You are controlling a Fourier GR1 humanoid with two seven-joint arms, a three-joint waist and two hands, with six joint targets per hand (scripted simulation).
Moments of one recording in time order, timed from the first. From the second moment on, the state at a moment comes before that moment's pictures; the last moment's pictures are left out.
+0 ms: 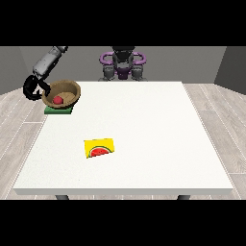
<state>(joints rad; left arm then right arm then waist) -0.94 0.95 0.48 -0.96 0.47 -0.31 -0.11 -0.75 -0.70 -0.36 -0.56 0.01 0.18 -0.12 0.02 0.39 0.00</state>
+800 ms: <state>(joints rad) -0.90 1.00 0.52 -1.01 0.52 -0.32 -0.10 -0.74 -0.75 -0.48 -0.41 -0.08 0.13 -0.13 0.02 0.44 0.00</state>
